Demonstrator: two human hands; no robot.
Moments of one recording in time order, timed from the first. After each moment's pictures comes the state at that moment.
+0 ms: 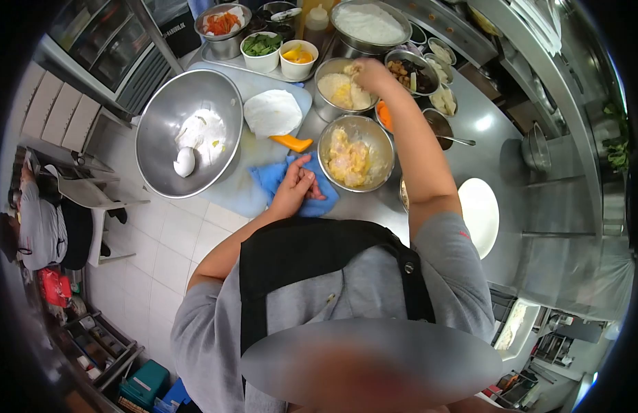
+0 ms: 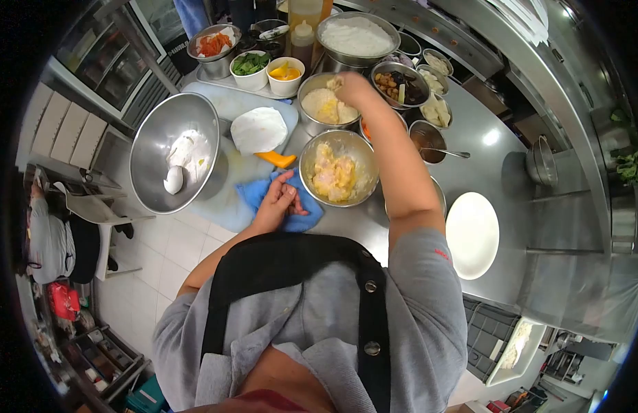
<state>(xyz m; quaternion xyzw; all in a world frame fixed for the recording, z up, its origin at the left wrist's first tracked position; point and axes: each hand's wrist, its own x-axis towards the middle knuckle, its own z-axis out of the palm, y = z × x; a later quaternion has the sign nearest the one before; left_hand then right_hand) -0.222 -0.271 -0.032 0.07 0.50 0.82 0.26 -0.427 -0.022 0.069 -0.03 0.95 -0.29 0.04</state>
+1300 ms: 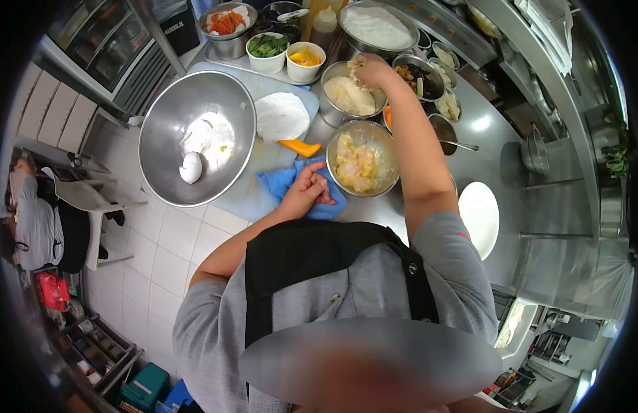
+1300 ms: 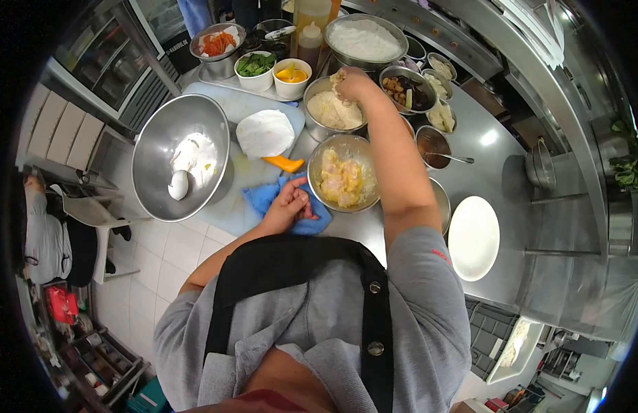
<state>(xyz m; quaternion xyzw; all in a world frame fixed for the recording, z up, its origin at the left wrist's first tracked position) -0.230 -0.270 -0.041 0.09 0.41 0.85 0.33 -0.452 -0.044 0.088 0.03 0.97 -0.22 0.10</state>
